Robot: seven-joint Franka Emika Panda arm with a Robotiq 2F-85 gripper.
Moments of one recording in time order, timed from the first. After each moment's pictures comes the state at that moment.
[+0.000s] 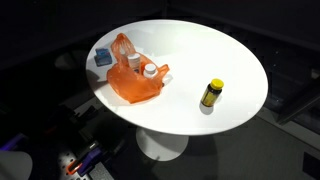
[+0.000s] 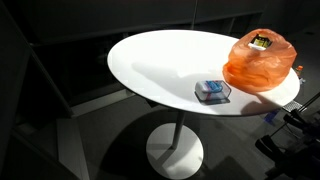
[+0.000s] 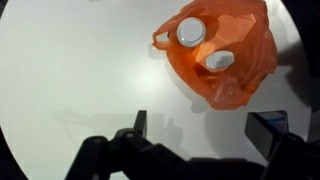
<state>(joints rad) 0.10 -0.12 0.00 -2.09 -0.23 2.03 -0.74</state>
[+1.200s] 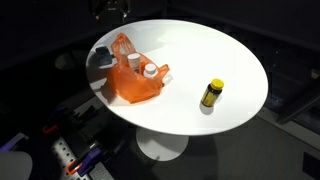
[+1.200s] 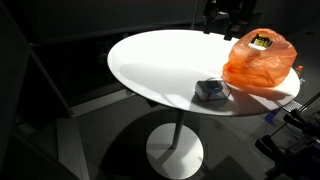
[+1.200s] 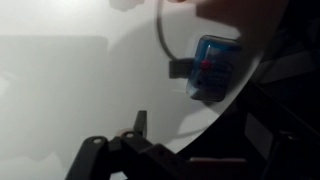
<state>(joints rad) 0.12 0.14 0.13 -2.10 0.25 2.19 -1.21</state>
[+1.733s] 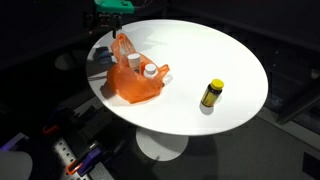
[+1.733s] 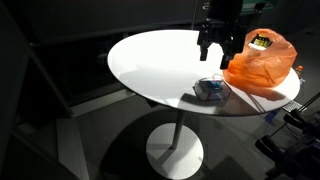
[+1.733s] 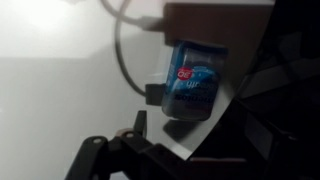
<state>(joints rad) 0.16 0.25 0.18 -2.10 0.18 2.19 -1.10</state>
